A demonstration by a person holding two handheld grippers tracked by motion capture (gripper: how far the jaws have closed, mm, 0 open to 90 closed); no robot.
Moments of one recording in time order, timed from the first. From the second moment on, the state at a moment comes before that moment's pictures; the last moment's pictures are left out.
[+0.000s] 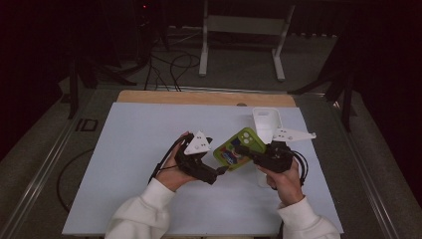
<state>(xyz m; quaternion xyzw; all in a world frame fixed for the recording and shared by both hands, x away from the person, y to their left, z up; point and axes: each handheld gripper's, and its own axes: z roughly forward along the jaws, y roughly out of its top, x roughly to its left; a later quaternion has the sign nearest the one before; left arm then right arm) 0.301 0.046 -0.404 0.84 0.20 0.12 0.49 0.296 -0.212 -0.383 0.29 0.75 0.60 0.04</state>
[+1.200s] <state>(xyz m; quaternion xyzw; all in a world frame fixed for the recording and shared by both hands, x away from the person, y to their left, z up) 0.300 0.045 -0.417 0.86 0.14 0.05 0.49 0.290 -0.200 -0.380 0.22 0.79 0.58 0.03</state>
